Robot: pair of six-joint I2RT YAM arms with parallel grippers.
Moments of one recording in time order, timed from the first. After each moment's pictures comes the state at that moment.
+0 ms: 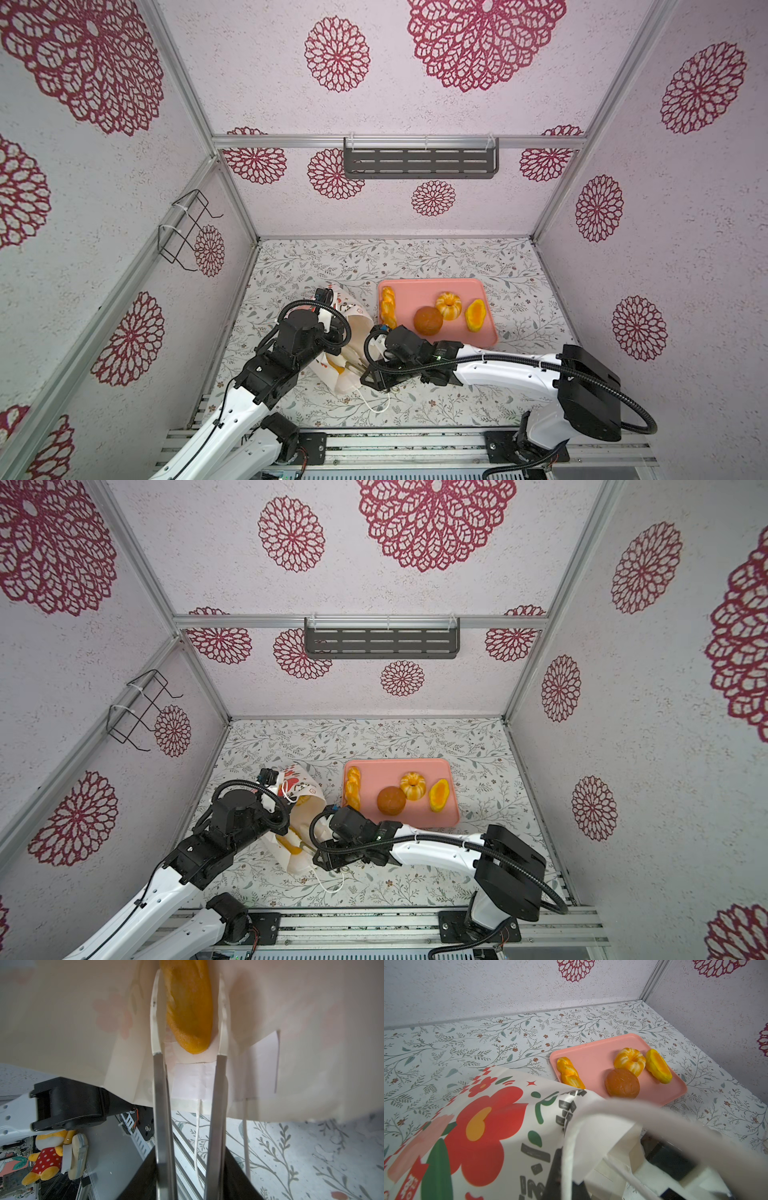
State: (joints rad) left arm -0.54 0.76 0.70 -0.45 -0.07 -0.19; right arm 1.16 1.55 0.98 -0.20 -0.28 0.78
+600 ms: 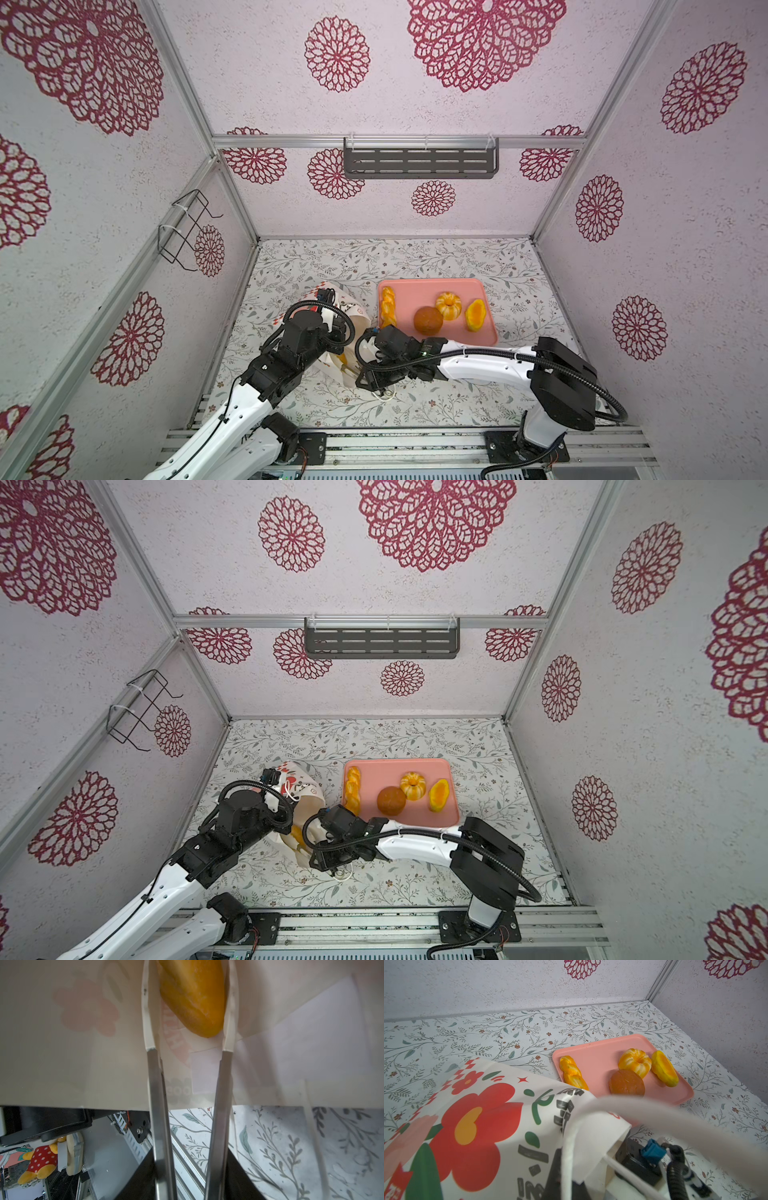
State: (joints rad) left arm -0.57 0.78 0.68 -0.41 -0.10 -0.23; right arm 1.15 1.69 1.07 -0.25 -0.32 0.76
